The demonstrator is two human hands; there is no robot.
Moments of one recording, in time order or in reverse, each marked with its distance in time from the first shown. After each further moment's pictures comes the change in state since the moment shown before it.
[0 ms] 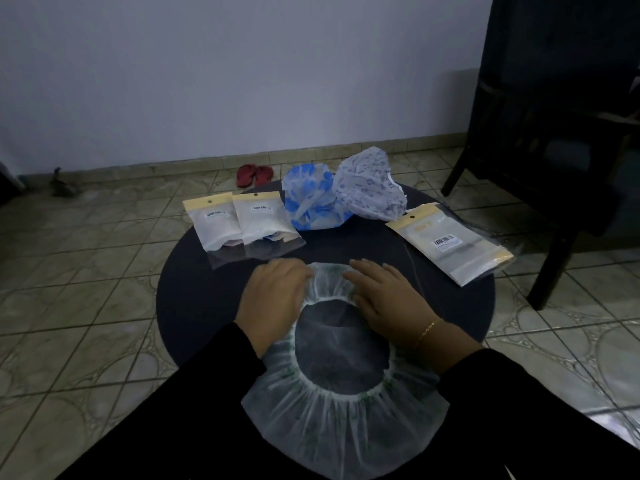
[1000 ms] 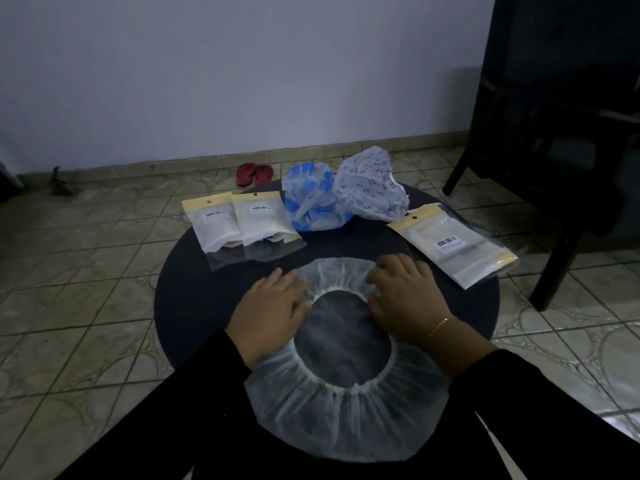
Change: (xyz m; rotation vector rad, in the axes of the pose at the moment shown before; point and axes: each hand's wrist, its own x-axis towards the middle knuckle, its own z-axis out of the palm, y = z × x) left_hand -0.010 0.000 -0.006 0.046 -0.492 -0.174; right_hand -0.001 0.006 -0.007 -0.265 0.119 0.106
